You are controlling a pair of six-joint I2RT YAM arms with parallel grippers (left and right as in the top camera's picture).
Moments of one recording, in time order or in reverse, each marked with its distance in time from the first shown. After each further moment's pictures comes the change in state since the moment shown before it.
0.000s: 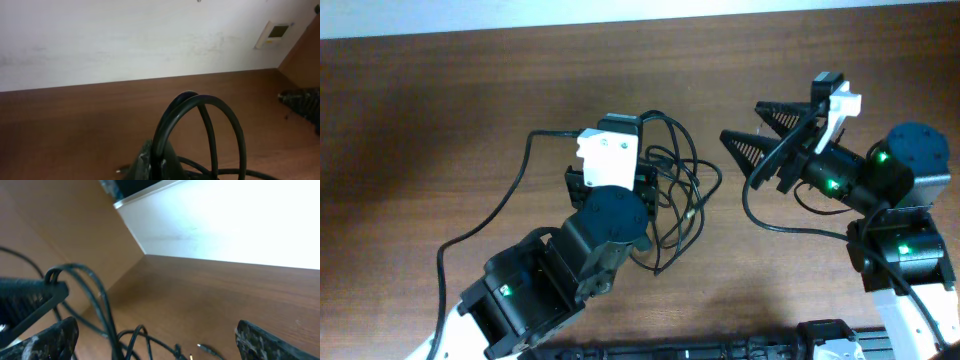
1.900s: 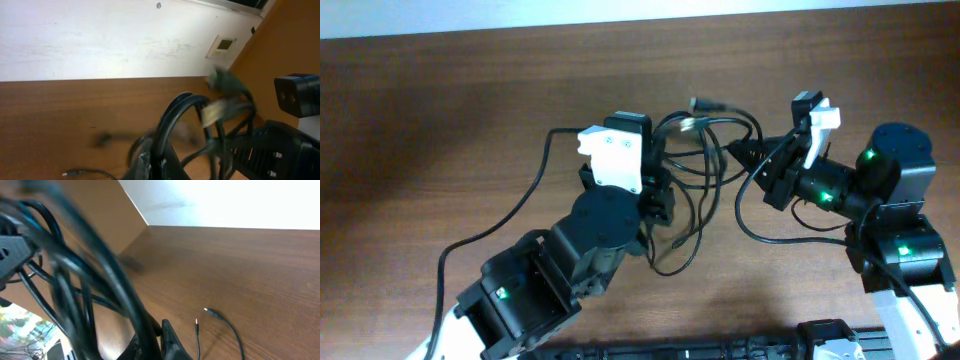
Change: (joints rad) left arm 0.000 -0.012 0.000 0.095 0.180 -0.091; right arm 0.004 -0.002 0.000 -0.219 -0.050 -0.126
